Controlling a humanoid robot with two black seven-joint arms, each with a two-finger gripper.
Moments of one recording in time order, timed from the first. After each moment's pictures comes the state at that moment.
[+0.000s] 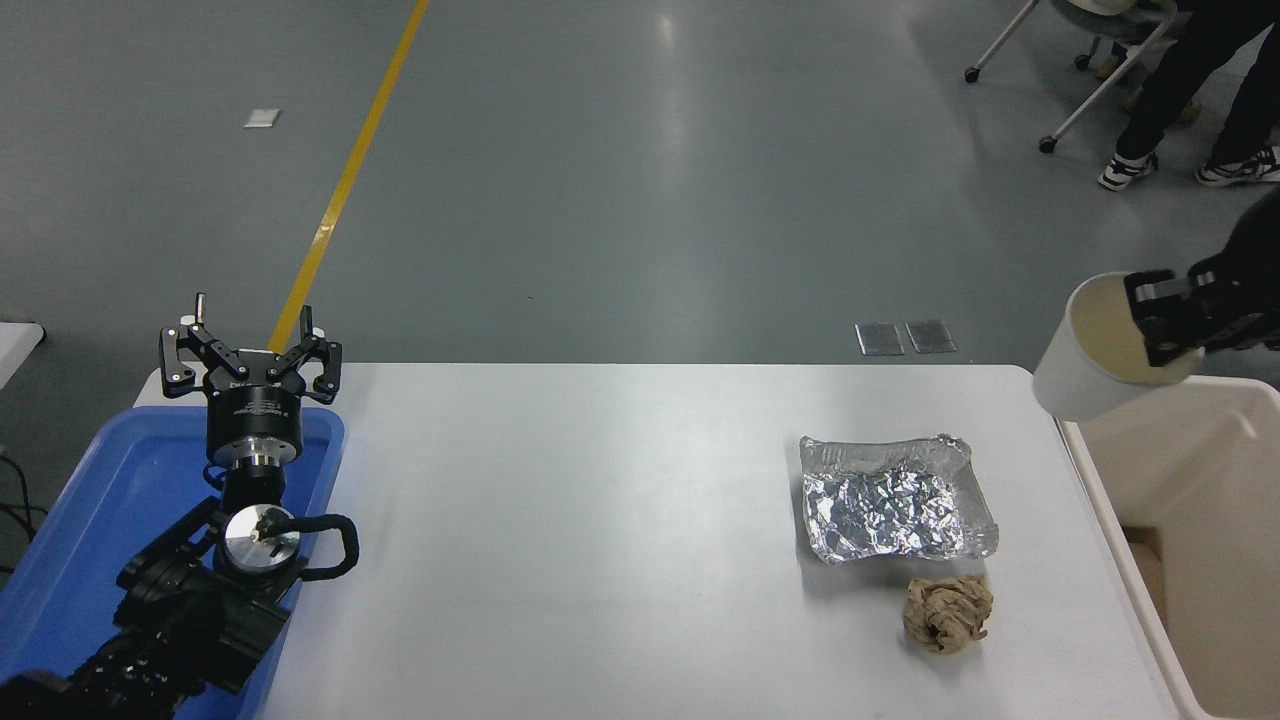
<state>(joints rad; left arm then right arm) -0.58 0.13 -1.09 -0.42 -0.12 -0.59 -0.59 2.58 -0.53 -1.57 1.61 -0.29 0.61 -0.13</state>
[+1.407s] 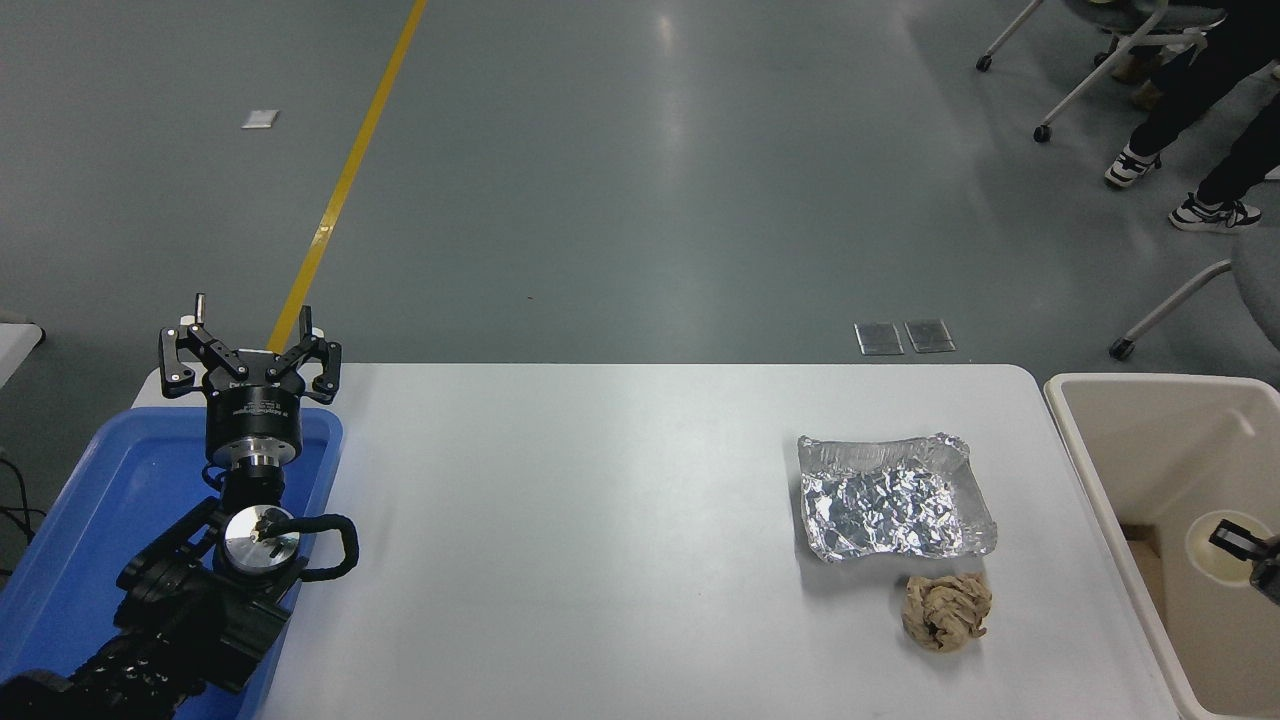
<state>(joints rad) -0.58 0.13 -1.09 -0.42 -0.12 -0.58 -0.59 0.72 -0.53 -0.64 0.32 -0.33 0.02 -0.16</state>
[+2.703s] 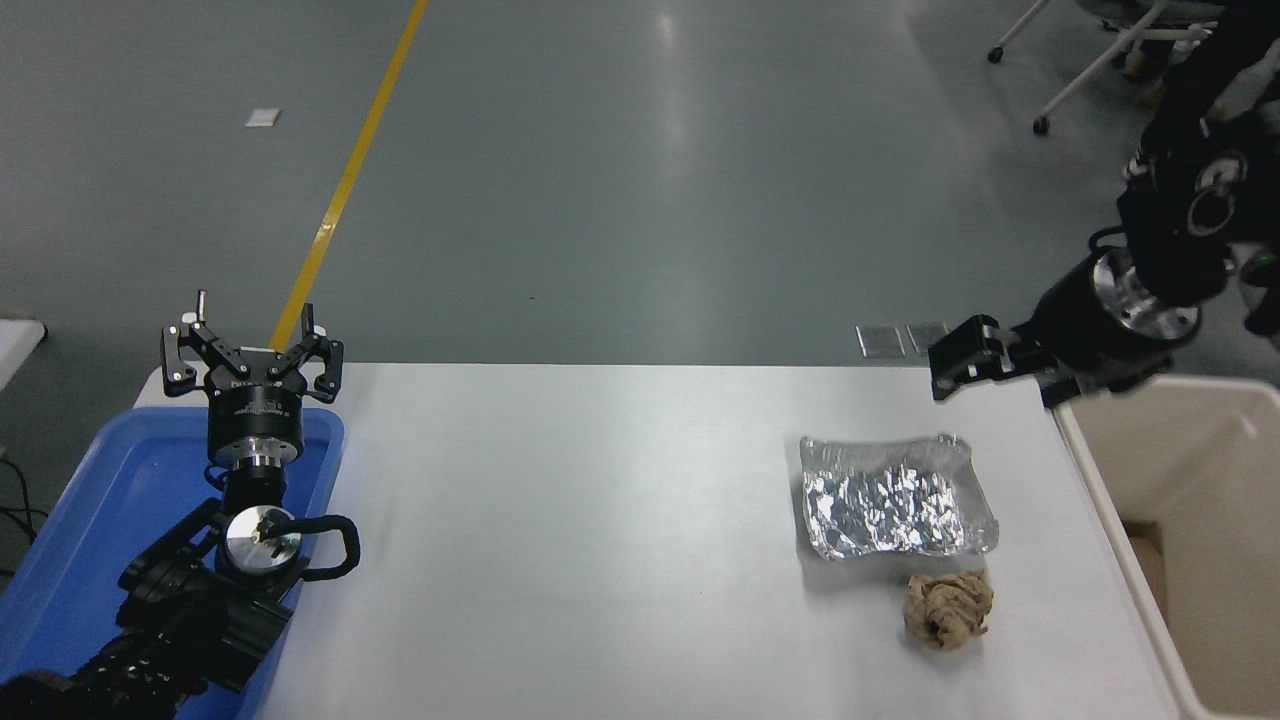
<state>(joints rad) -0.58 0.13 -1.09 -0.42 -0.12 -0.59 -0.59 2.22 -0.41 -1.13 1.48 -0.15 0.67 -0.16</state>
